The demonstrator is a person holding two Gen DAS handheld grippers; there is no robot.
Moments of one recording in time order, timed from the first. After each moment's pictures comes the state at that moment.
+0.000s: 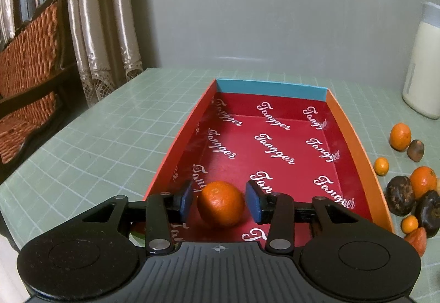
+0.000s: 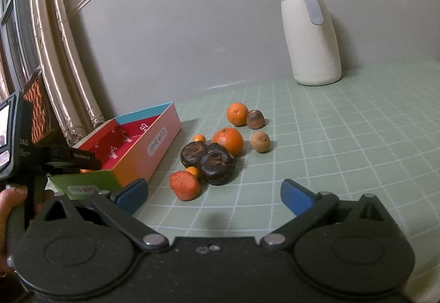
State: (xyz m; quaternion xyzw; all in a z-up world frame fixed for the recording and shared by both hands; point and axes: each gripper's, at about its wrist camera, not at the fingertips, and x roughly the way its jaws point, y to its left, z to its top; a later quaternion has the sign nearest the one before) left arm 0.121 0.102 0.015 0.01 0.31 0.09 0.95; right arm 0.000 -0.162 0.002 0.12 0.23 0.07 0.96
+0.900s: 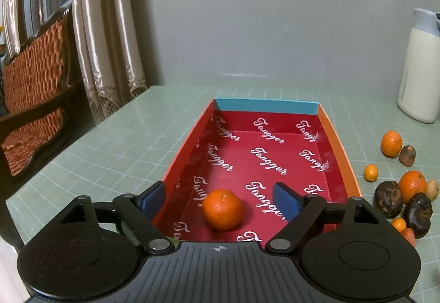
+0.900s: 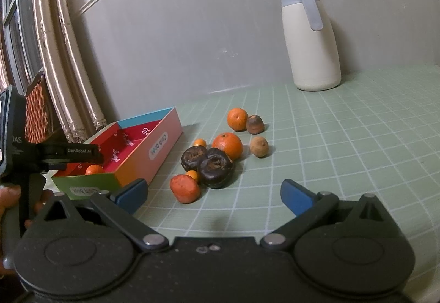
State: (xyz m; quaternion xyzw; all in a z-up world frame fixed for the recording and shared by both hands) left arm 0.102 0.091 0.033 0.03 0.28 0.10 0.95; right arm -0.006 -0.164 0.005 0.12 0.22 0.07 0.97
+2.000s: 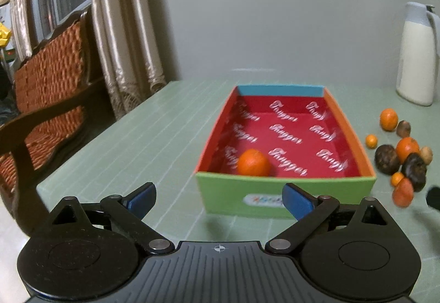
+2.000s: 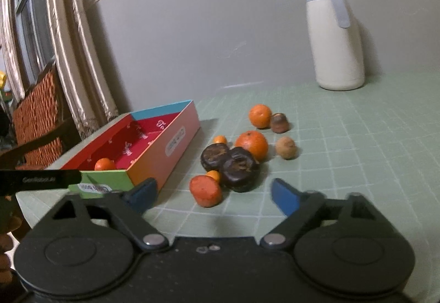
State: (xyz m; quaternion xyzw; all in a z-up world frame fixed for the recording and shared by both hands) left arm 0.035 0.116 0.035 0.04 0.29 0.12 0.95; right arm 0.018 -0.140 0.003 0.09 0.23 0.10 0.96
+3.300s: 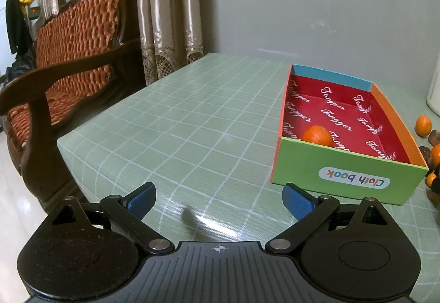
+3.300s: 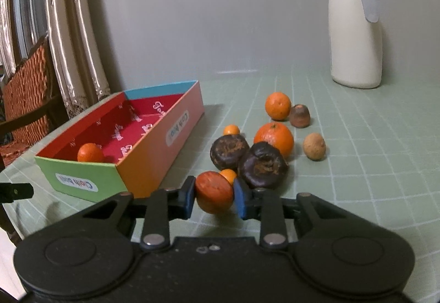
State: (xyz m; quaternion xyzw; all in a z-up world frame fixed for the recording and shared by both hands) left arm 0.021 0.178 0.014 -0.03 0.32 0.16 0.93; right arm 0.054 -0.109 -0.012 0.06 0.26 0.09 0.96
